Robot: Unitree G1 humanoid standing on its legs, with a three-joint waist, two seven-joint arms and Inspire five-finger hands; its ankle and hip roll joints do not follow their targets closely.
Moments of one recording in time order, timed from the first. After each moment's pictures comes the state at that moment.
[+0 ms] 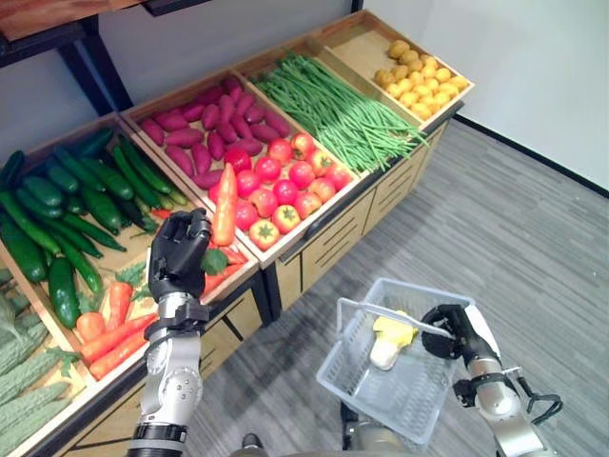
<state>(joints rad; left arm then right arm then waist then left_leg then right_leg) 0.02 0.21 0.03 0.00 -0.90 -0.26 0.09 0.17 -0.45 0.03 0.37 -0.22 -0.09 -0.17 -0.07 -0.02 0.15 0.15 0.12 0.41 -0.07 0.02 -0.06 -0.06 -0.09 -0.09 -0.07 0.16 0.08</state>
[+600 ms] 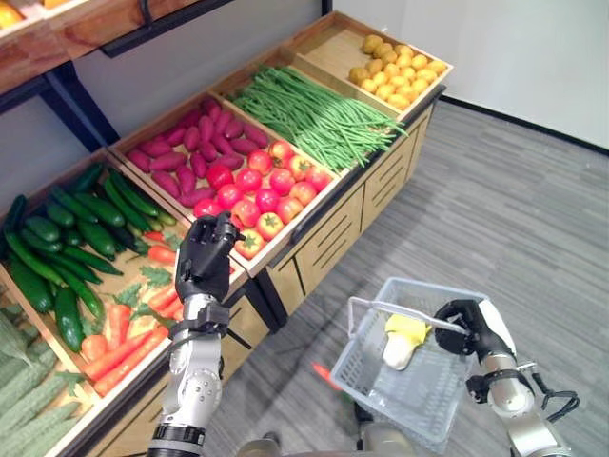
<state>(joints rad) 0.02 0.17 -0.04 -0.01 -0.92 -0.26 0.06 0.15 -0.51 0.01 0.38 -0.22 -0.09 -0.19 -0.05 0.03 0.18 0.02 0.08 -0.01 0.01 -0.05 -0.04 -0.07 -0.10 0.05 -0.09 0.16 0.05</state>
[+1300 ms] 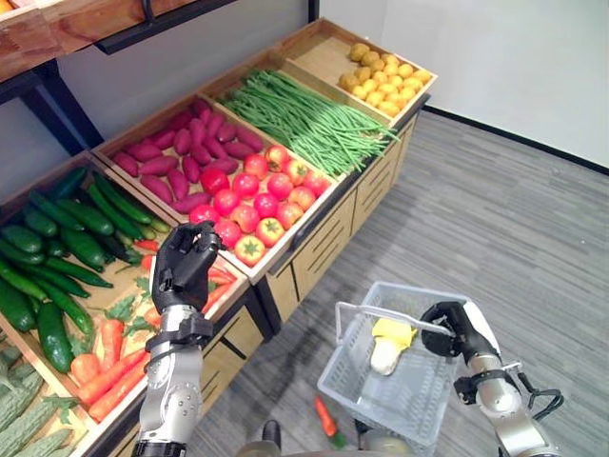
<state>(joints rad) 0.10 0.22 0.02 -0.04 -0.82 -0.25 0.07 0.15 -0.46 0.05 0.37 -0.22 -0.09 -0.16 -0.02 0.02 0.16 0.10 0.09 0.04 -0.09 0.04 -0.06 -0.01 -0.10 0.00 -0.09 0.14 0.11</state>
